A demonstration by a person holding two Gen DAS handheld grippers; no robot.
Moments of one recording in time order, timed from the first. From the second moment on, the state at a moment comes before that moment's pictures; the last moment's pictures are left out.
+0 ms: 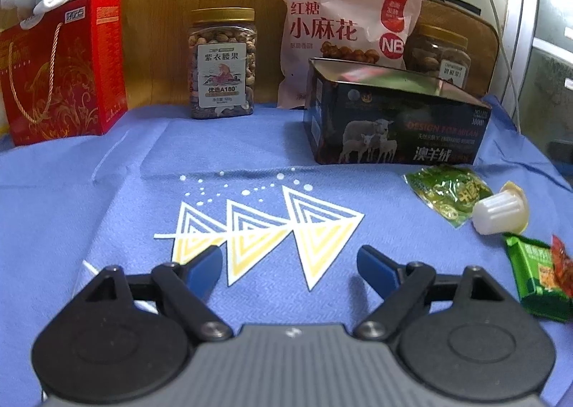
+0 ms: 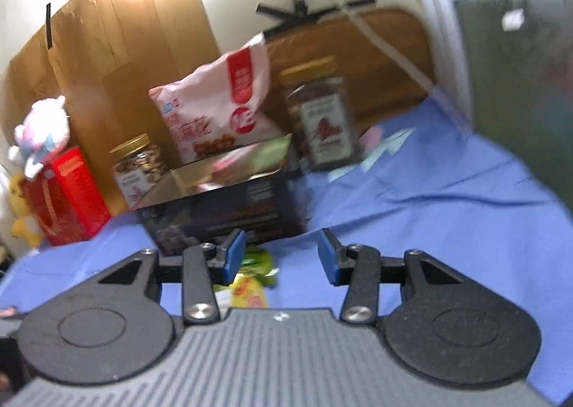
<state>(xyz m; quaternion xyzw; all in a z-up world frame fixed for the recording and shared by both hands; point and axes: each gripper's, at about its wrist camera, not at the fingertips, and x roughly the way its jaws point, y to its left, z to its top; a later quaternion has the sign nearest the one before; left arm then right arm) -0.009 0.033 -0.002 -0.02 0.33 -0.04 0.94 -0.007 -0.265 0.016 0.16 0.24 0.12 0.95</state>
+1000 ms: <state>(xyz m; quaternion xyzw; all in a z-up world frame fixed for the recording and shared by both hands) -0.013 0.050 0.001 -0.08 0.32 -0.05 0.94 -0.046 -0.128 -0.030 -0.09 0.26 0.30 0.91</state>
